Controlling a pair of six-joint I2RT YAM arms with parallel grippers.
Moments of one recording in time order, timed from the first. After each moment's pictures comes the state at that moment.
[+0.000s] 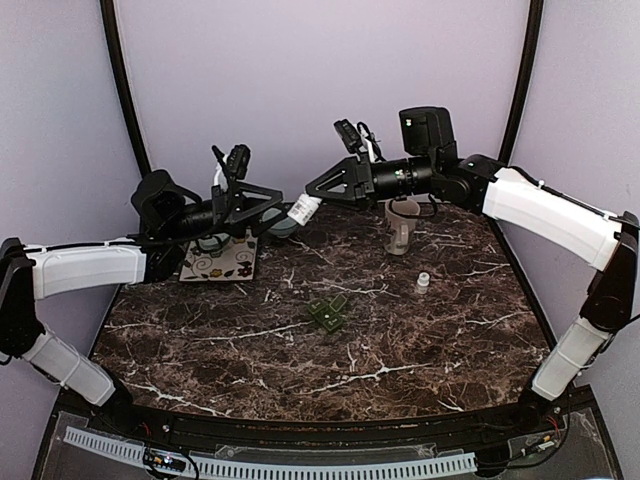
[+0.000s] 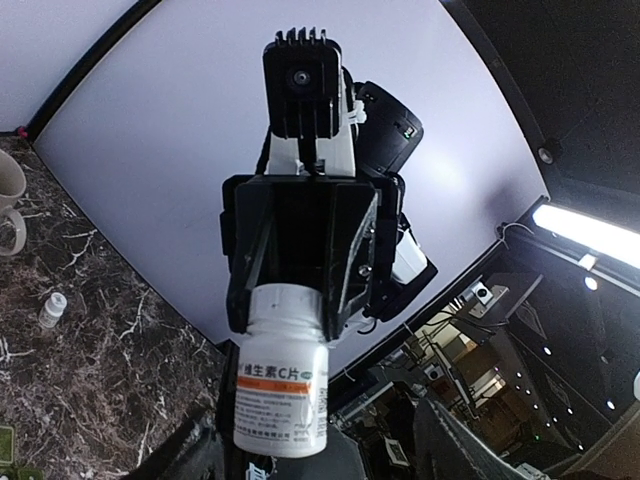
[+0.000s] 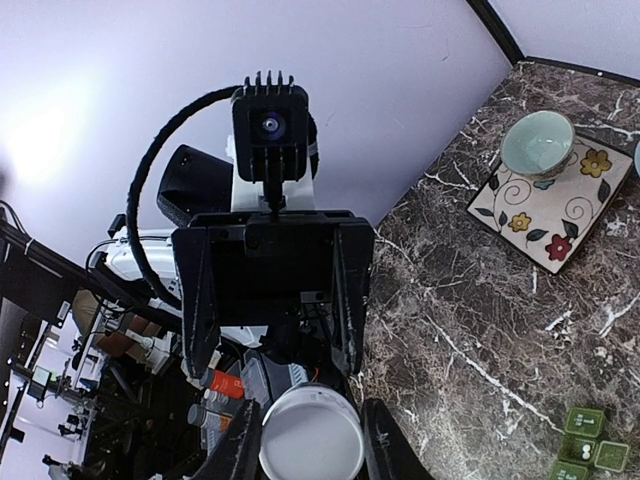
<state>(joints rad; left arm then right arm) -0.57 1.42 0.90 0.83 0.91 -1.12 0.77 1.63 1.59 -0.26 -0.75 0.65</state>
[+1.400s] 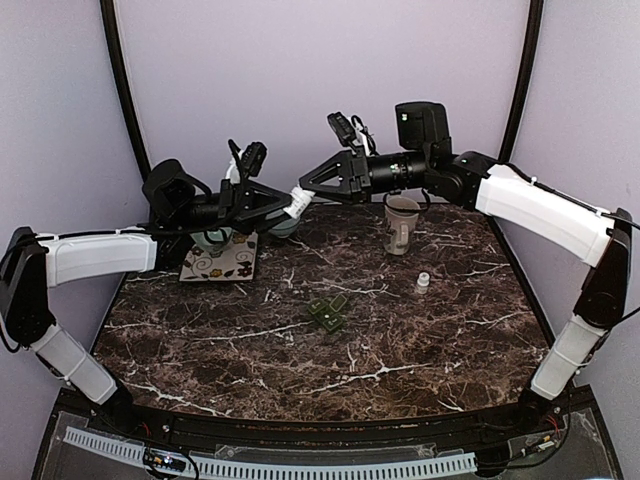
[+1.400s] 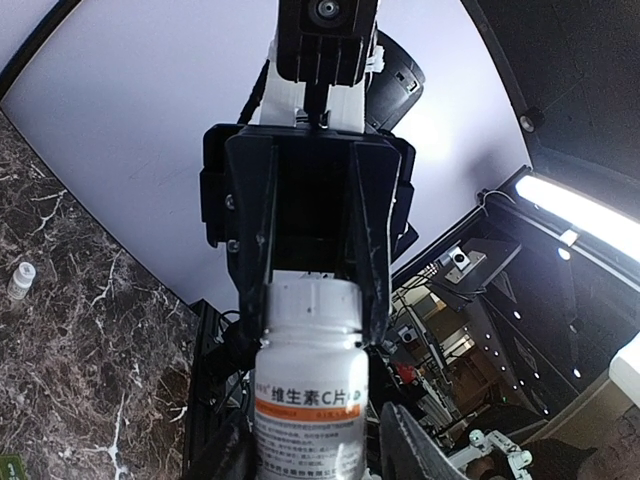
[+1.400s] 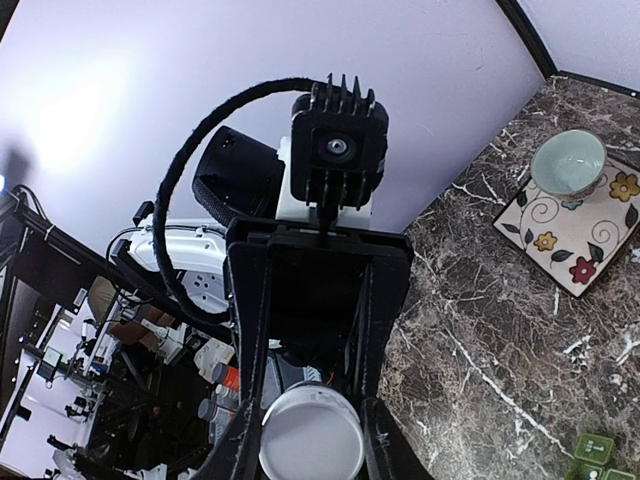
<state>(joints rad) -0.57 1.51 1.00 0.82 1.08 -1.19 0.77 1.67 1.64 -0.21 -0.81 0.65</state>
